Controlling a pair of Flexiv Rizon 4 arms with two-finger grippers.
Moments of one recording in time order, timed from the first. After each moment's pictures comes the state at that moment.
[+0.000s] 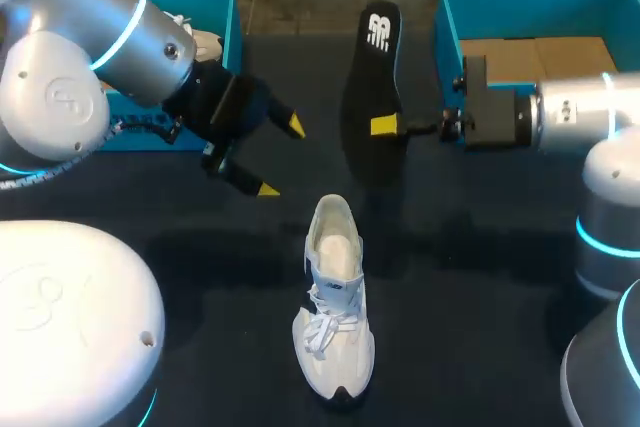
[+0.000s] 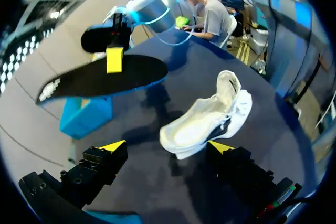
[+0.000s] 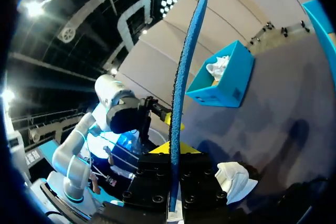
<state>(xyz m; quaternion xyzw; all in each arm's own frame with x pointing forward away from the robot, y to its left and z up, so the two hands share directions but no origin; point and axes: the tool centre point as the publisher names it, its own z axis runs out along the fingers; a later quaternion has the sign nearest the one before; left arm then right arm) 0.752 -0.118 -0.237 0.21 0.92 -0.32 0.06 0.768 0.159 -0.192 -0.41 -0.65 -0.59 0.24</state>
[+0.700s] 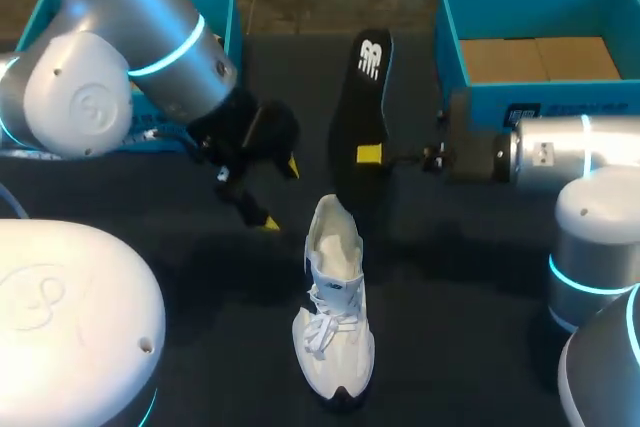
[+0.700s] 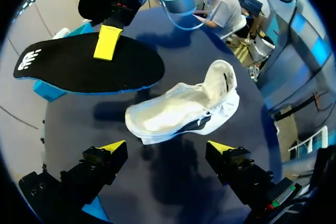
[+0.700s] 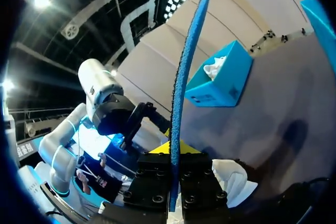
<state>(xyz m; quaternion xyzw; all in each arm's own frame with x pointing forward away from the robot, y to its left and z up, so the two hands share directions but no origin) 0.718 -0.113 -0.275 0.13 0.97 -0.21 -0.02 0.755 0.179 -0.234 -0.41 -0.64 -0.61 0.23</state>
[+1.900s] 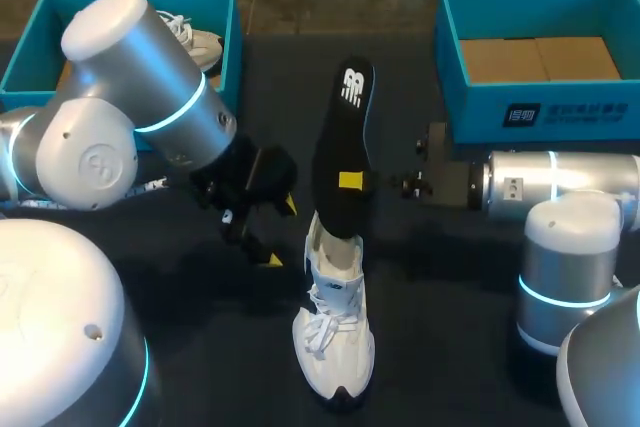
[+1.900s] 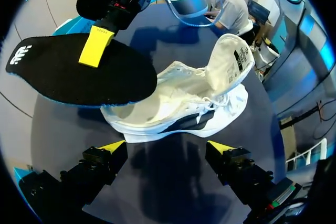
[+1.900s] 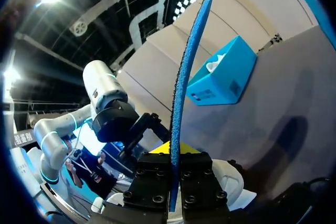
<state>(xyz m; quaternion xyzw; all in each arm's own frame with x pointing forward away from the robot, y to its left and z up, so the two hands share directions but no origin) 0.700 -0.109 -0.335 0.09 0.97 -0.22 -0.03 0.757 0.201 -0.281 -0.38 -0.64 -0.63 0.21</state>
